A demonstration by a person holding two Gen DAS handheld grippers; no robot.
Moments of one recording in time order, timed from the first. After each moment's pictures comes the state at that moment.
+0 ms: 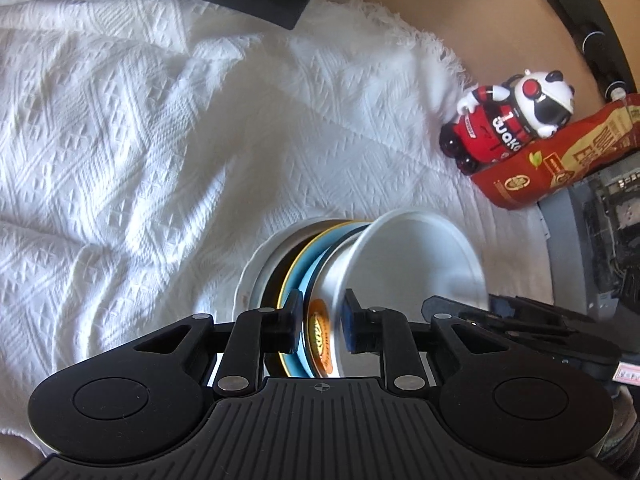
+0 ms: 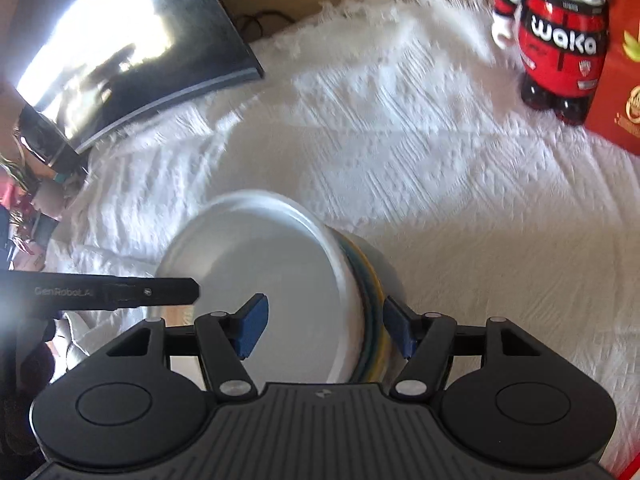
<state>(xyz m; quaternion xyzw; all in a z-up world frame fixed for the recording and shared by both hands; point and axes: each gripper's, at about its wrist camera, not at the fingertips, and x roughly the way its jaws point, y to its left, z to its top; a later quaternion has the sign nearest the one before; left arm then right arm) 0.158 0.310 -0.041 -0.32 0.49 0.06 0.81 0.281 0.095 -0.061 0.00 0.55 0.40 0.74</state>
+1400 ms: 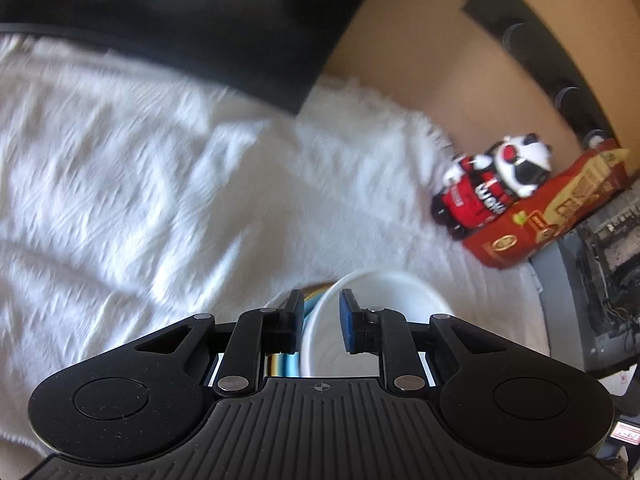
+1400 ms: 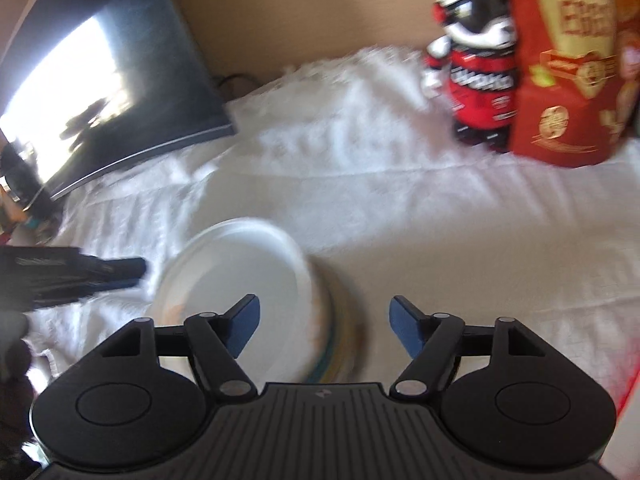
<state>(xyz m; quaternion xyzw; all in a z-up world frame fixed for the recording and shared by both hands) 0.136 0.304 0.001 -0.30 0.39 0.10 0.86 0.239 0.048 -0.033 0.01 0.48 0.32 0.82</state>
